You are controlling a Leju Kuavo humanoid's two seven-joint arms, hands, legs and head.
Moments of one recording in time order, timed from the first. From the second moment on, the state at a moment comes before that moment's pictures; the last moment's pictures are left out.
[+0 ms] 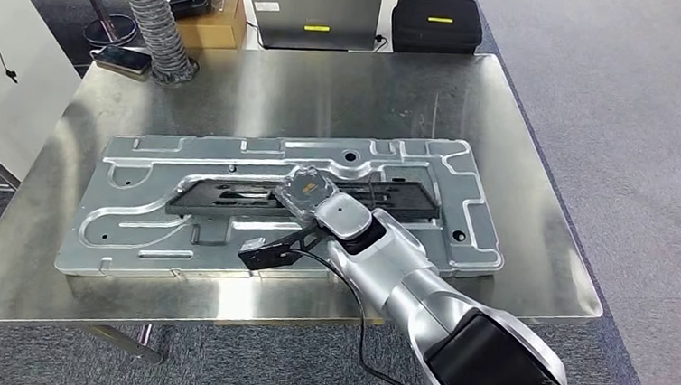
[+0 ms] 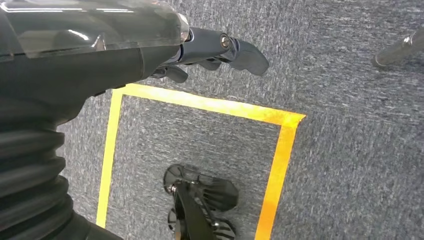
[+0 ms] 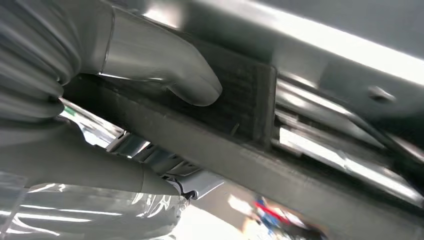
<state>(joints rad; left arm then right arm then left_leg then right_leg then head) -0.10 -0.08 1.28 -0.21 -0.96 -0.10 -0.34 -0.98 0.27 0.69 -0.36 1.33 0.02 -0.09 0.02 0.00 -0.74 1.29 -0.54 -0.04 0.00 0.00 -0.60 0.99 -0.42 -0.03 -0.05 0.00</state>
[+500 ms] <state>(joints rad) -0.10 -0.08 1.26 -0.21 -0.98 -0.11 -0.37 -0.98 0.24 0.69 -0.32 1.30 0.05 -0.04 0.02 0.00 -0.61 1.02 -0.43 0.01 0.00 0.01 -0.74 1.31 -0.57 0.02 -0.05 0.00</state>
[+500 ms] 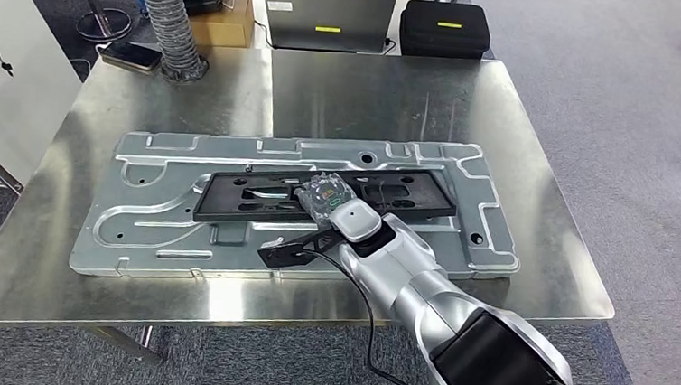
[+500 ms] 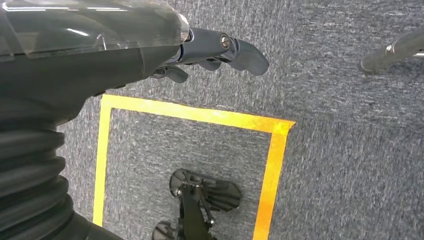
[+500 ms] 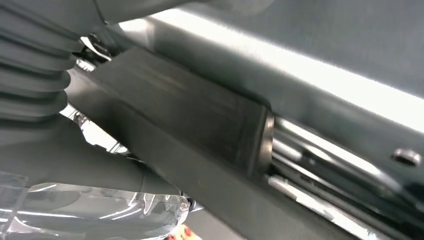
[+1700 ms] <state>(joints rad) -0.06 -0.10 1.33 -0.21 -0.91 -0.15 -0.39 -0.01 -0.17 -0.78 -1.46 0.81 -0.59 -0.57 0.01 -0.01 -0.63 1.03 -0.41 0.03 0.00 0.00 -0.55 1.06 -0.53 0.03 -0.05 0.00</state>
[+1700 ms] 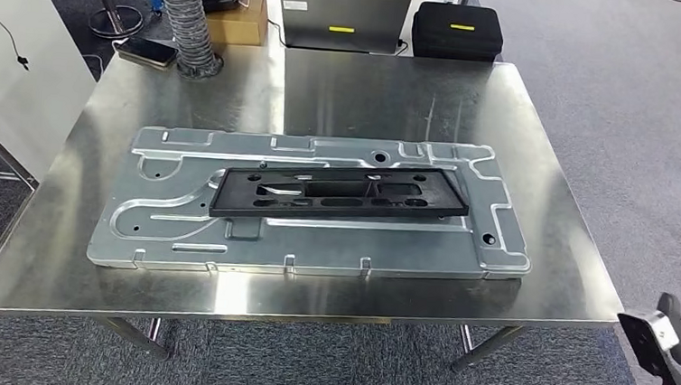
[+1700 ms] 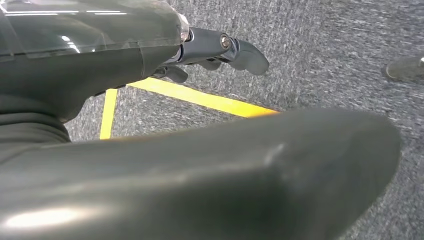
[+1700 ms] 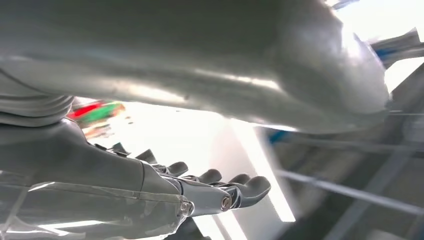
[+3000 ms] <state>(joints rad) -0.07 -0.13 1.31 -0.21 -1.00 -0.16 -0.36 -0.05 -0.05 -1.23 -0.35 1.35 -0.48 -0.16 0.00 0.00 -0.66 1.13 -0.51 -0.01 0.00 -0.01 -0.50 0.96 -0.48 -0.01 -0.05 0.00</state>
